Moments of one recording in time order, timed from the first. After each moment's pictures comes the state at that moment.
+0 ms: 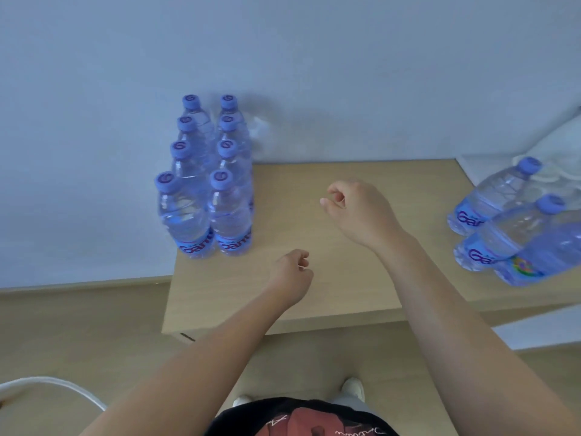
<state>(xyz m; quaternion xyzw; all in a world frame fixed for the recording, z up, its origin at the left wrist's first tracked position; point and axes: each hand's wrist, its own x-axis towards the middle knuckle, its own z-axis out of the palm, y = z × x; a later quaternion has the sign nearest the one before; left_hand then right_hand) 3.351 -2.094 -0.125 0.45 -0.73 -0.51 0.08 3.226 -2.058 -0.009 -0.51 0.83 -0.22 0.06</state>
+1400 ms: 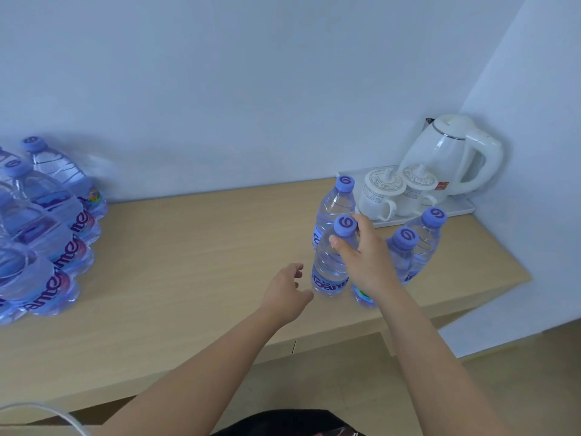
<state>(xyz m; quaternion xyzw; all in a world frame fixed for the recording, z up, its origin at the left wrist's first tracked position) 3.092 -1.957 -0.126 0.39 -0.77 -0.51 0.05 2.985 -1.868 -0.040 -0.35 0.79 -0.48 0.13</state>
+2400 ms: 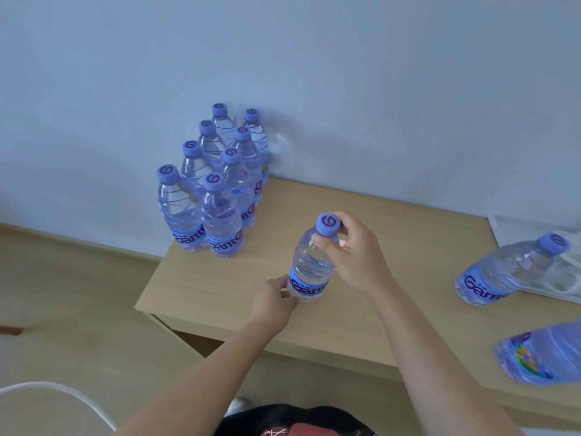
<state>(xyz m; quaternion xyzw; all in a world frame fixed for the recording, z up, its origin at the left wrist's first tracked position) 3.320 -2.058 -0.140 0.55 -0.62 -0.54 0.18 3.182 -2.035 -0.024 -0.53 0.66 -0.45 0.28</state>
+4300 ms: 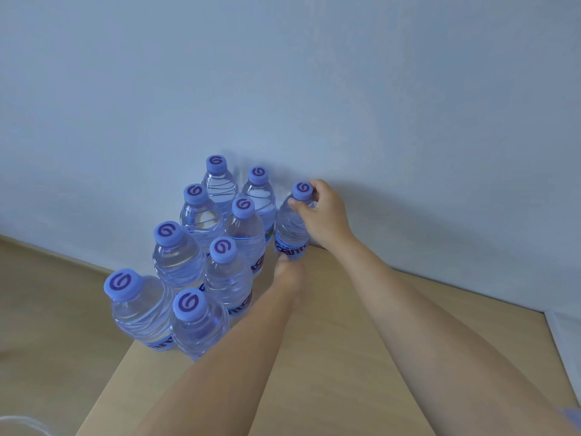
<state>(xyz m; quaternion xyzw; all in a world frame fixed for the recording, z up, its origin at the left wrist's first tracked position) 3.221 -2.277 -0.107 0.61 -0.35 -0.64 0.29 3.150 -2.318 -0.042 -0.55 0.67 -0.44 0.26</state>
